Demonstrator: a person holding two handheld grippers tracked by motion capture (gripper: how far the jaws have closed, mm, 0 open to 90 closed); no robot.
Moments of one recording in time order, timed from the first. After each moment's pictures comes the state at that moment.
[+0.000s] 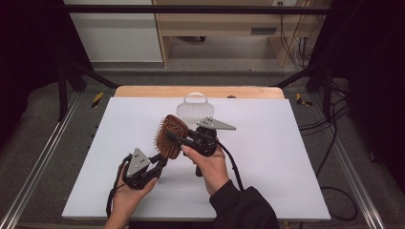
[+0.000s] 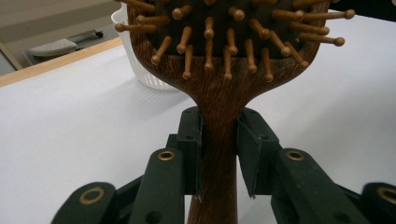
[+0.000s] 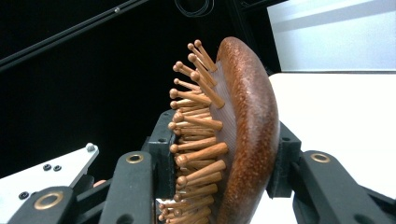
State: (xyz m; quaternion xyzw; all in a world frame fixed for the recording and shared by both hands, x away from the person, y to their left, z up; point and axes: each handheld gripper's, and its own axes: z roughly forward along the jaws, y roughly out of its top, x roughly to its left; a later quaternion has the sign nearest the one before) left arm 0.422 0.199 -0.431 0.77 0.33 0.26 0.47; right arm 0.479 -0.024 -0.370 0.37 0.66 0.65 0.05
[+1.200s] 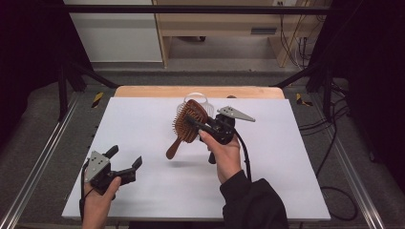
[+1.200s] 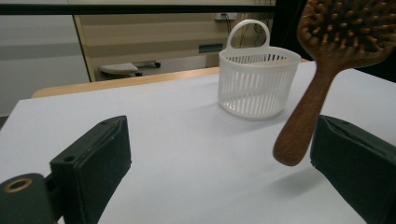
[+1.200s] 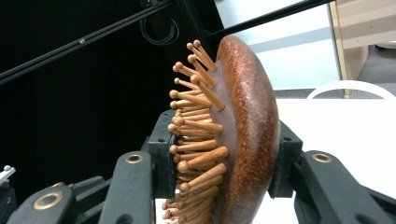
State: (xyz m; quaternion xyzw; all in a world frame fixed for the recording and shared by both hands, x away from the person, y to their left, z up) left arm 0.411 0.280 -0.429 0.66 0.42 0.33 0.53; right arm 0.502 -0.067 -0.356 0.42 0.62 0.66 0.10
